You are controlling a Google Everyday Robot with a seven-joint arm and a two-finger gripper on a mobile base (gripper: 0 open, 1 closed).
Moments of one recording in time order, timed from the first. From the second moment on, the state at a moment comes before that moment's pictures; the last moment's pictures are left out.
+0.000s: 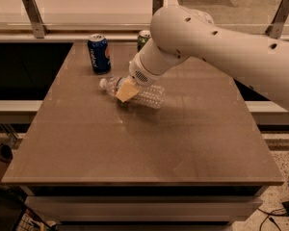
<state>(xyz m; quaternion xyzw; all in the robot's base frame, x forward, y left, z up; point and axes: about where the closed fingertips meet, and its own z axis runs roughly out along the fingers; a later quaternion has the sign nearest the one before) 0.615 0.043 0.840 -0.52 0.80 0.12 0.29</state>
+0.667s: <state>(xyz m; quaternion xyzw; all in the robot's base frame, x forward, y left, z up) 0.614 0.046 0.840 -0.52 0.80 0.12 0.29</state>
